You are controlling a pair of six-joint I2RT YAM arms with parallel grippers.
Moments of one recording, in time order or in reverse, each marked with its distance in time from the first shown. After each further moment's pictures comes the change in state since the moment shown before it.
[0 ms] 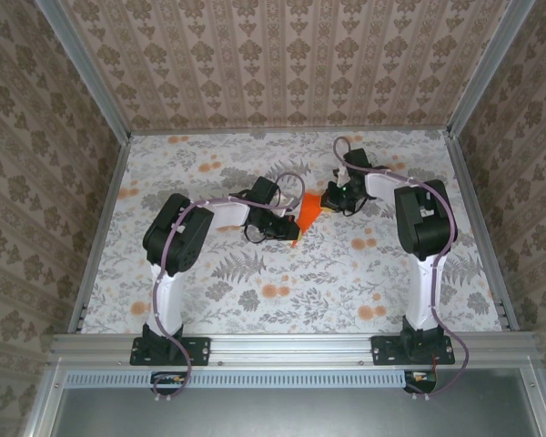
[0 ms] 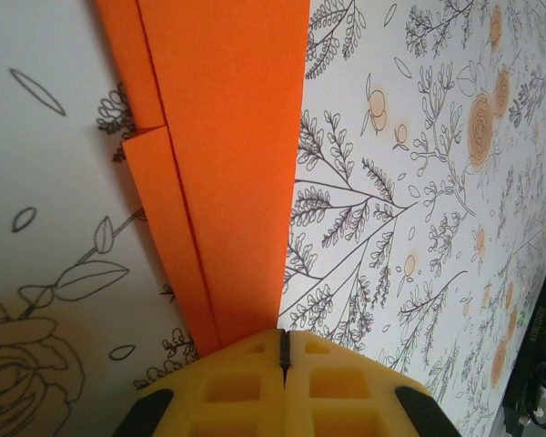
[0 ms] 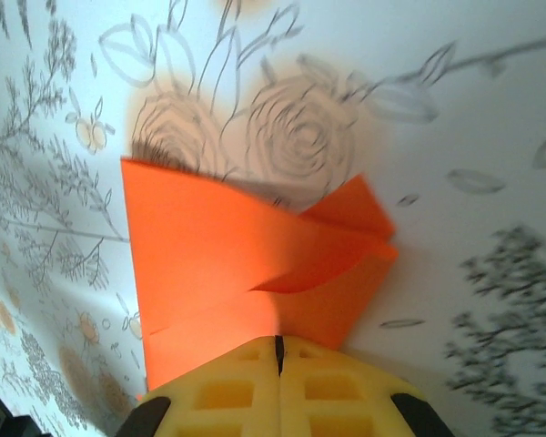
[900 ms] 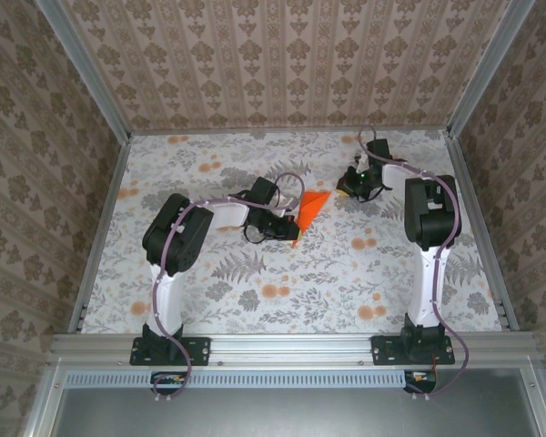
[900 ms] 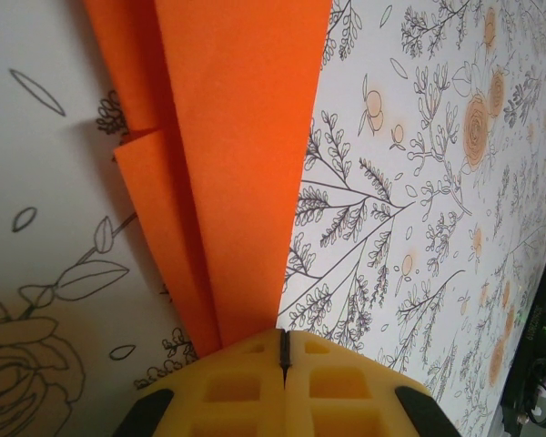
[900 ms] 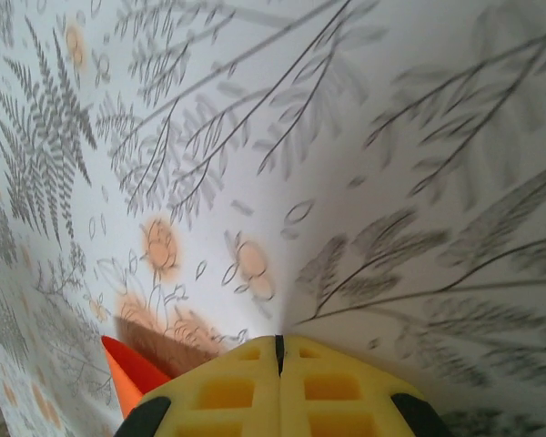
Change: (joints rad) left arm 0.004 -0.002 -0.010 0.018 0.009 0.000; right arm -0.145 0.101 0.120 0.068 -0.054 0.060
